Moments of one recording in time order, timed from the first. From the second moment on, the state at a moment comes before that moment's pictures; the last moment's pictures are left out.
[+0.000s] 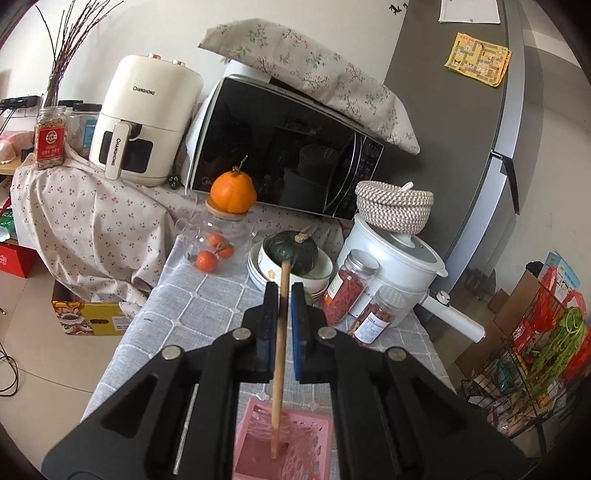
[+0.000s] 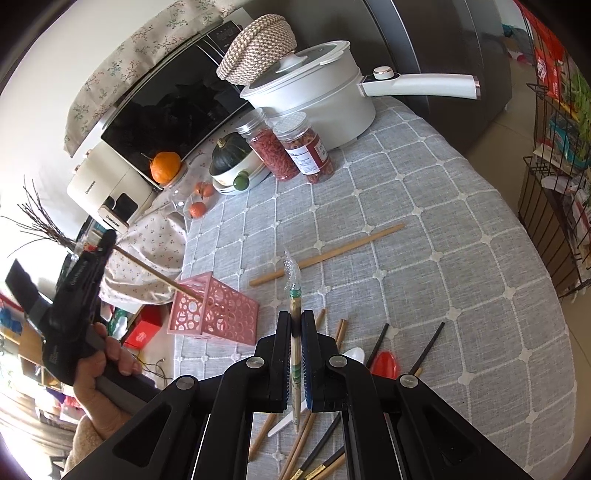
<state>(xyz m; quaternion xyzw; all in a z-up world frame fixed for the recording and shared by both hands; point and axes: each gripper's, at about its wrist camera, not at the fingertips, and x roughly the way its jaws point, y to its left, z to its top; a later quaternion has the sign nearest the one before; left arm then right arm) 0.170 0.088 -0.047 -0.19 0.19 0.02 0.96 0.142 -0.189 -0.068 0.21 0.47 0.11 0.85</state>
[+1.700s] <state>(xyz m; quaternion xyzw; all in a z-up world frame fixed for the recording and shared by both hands) 0.109 0.124 -0.083 -0.13 0.43 0.05 0.89 0.193 -0.069 -0.064 0.18 0.36 0.17 0.90</state>
